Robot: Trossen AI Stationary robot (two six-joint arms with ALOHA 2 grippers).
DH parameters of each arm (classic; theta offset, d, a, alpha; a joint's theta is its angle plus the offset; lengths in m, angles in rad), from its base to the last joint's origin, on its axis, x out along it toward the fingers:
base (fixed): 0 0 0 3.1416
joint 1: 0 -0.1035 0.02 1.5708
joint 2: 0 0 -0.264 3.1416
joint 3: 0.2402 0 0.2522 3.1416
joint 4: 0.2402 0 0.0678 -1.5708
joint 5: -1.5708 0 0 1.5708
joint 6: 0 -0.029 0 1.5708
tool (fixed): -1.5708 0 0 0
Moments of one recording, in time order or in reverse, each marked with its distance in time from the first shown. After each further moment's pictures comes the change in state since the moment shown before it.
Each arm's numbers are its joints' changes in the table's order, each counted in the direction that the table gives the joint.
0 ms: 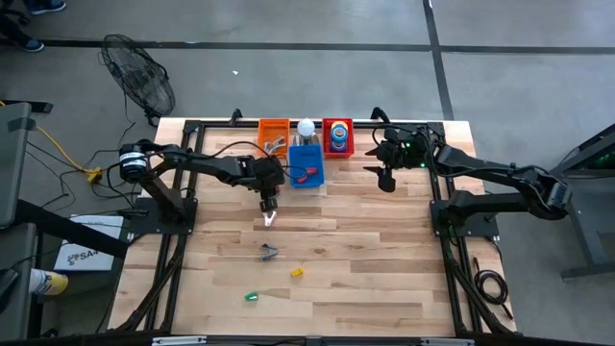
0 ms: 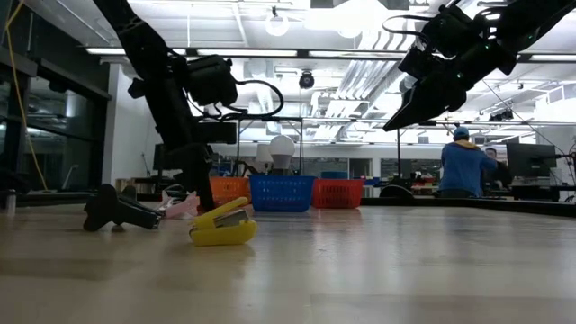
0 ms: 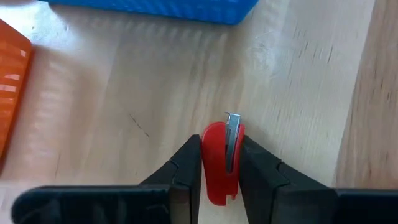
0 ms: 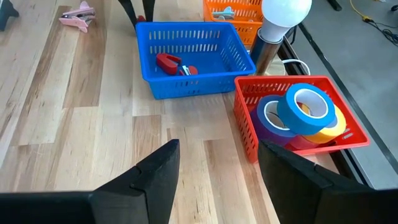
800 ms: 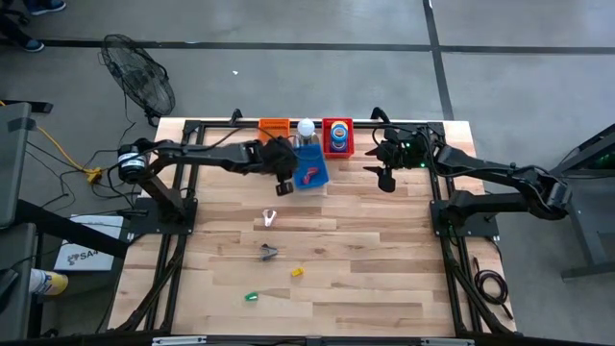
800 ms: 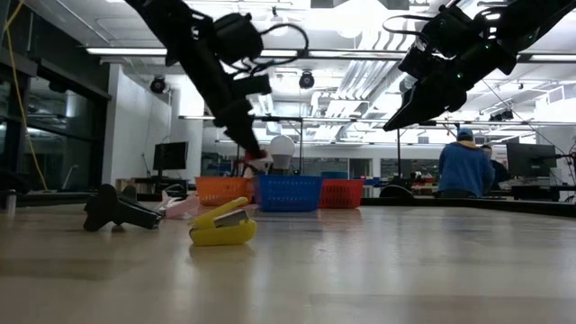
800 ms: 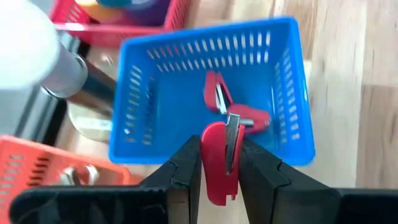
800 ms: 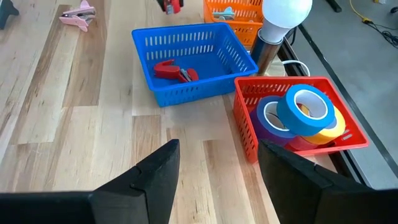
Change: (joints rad) left arm -0.001 -0.027 0.274 0.043 -0.085 -0.130; right arm 0.000 0.000 0.000 -0.001 0.000 0.008
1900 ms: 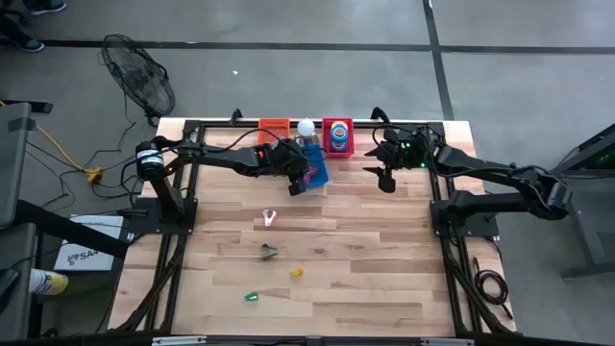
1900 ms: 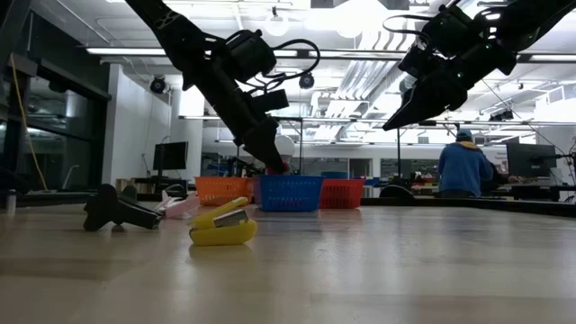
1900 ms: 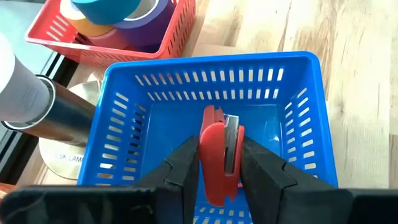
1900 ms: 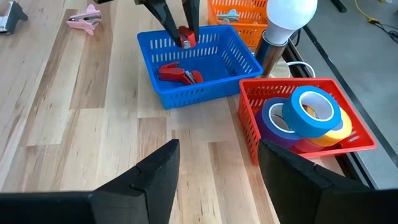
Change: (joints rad) left arm 0.000 0.141 0.002 -0.234 0.005 0.050; right arm 0.000 0.000 0.000 -0.001 -0.019 -0.013
